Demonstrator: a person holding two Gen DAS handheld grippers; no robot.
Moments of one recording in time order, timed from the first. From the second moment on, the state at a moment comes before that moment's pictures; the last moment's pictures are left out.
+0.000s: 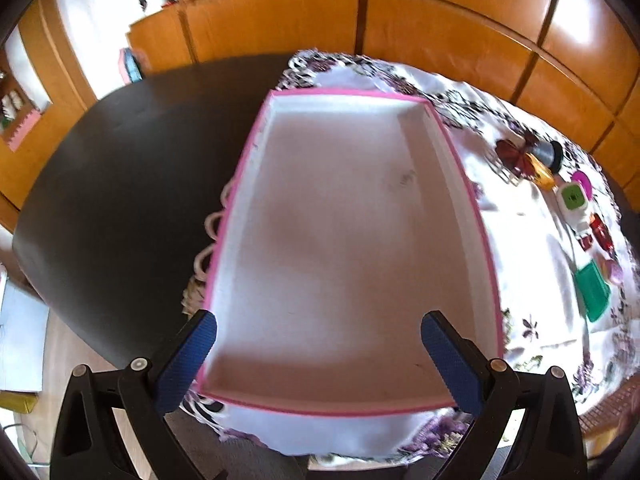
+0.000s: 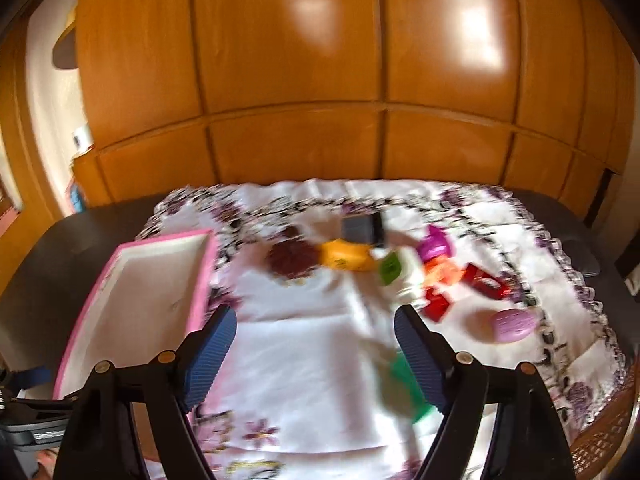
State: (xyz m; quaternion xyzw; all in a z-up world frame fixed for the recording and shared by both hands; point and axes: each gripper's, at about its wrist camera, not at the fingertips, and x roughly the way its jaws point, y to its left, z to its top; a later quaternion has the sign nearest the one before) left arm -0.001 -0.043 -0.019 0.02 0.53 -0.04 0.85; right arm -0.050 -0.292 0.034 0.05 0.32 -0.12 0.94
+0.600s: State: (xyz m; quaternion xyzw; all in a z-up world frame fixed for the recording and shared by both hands) left arm -0.026 -0.139 -0.002 0.03 0.49 -0.20 0.85; right arm -0.113 -0.420 -0.020 0.11 0.39 -0.22 0.89
